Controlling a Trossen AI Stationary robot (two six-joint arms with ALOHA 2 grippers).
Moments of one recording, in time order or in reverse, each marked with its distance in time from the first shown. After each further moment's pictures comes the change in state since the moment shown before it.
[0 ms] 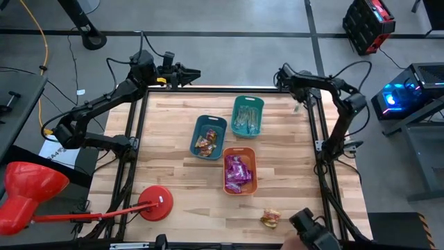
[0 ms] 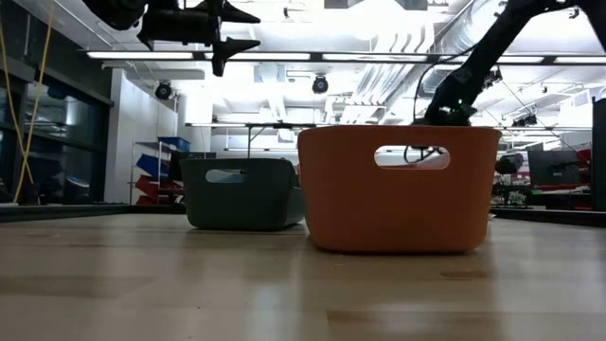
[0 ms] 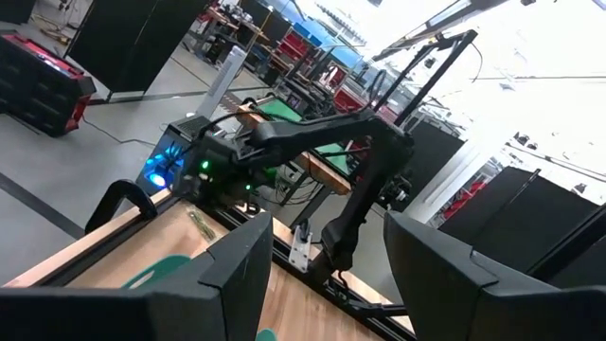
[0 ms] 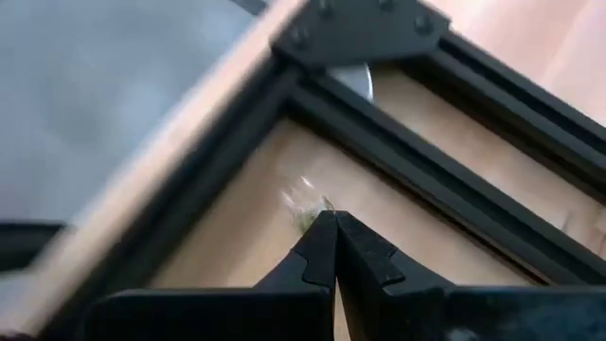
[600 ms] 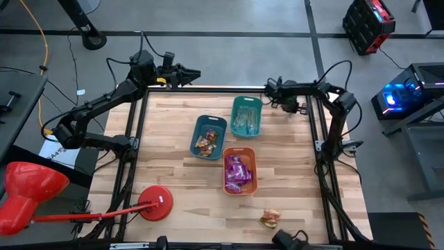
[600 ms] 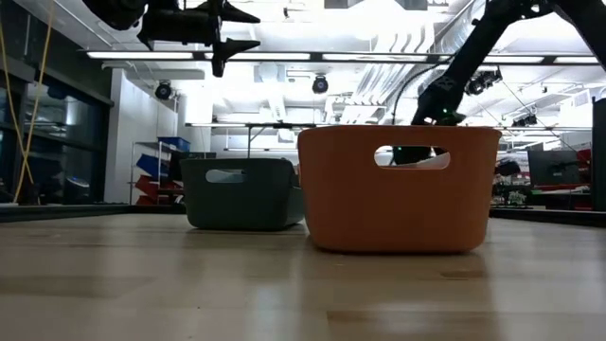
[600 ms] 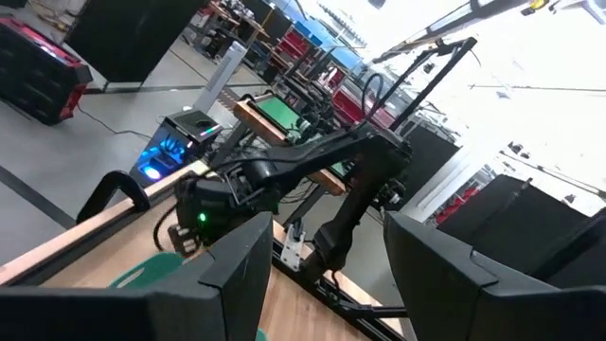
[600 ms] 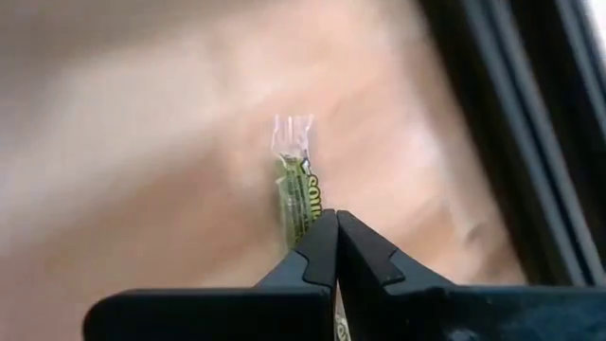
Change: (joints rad) left arm -0.002 0.000 0.000 -0.001 0.001 -0.045; right arm 0.207 0.085 -0.033 -0.083 -0.090 -0.280
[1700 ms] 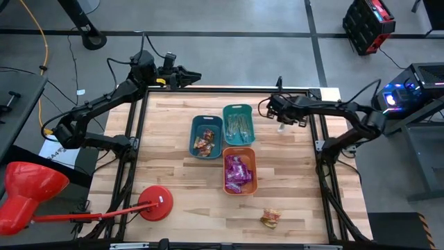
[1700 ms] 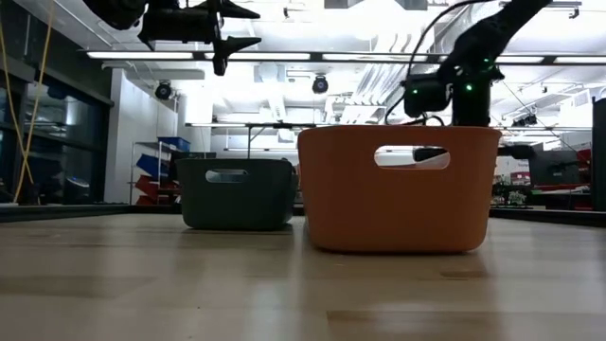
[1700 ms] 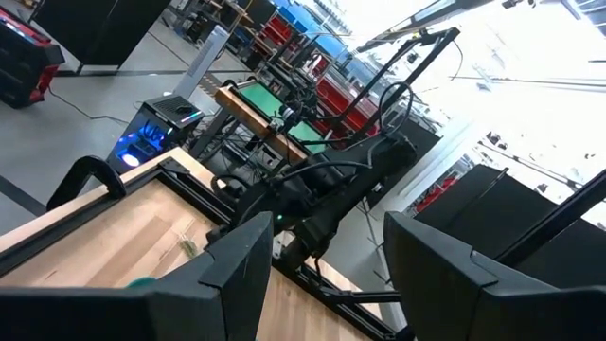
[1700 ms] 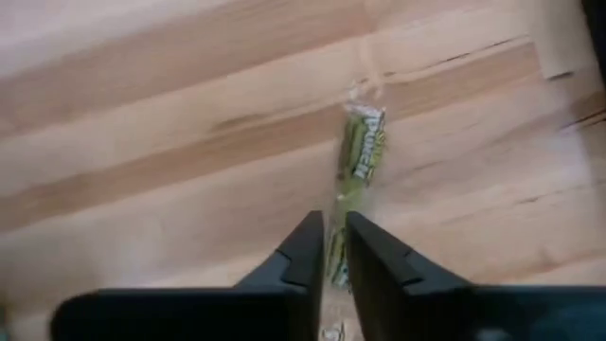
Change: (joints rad) left arm -0.008 0.000 0.000 0.000 0.053 -0.026; right arm 0.250 -0.424 -0.246 0.134 -0.159 0.052
